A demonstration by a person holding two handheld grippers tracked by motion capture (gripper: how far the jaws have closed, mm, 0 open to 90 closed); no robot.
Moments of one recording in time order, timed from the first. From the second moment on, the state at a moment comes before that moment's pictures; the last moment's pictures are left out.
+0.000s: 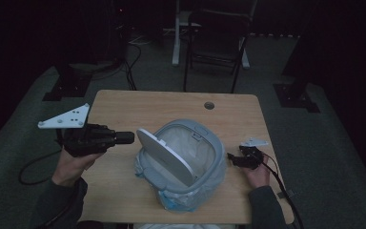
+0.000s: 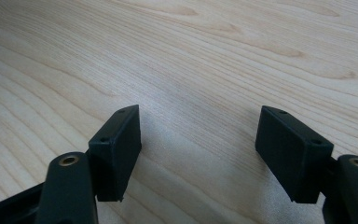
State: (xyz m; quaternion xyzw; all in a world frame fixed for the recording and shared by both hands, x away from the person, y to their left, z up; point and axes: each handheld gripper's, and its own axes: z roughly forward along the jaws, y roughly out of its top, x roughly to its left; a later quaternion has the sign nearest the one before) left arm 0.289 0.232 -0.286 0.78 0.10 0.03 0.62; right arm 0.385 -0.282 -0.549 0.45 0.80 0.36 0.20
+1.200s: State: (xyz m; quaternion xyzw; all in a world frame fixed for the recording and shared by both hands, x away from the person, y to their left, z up) left arm 0.362 0.152 -0.310 0.81 0.11 0.00 0.57; right arm 0.385 -0.282 -0.549 0.44 0.80 0.36 0.20
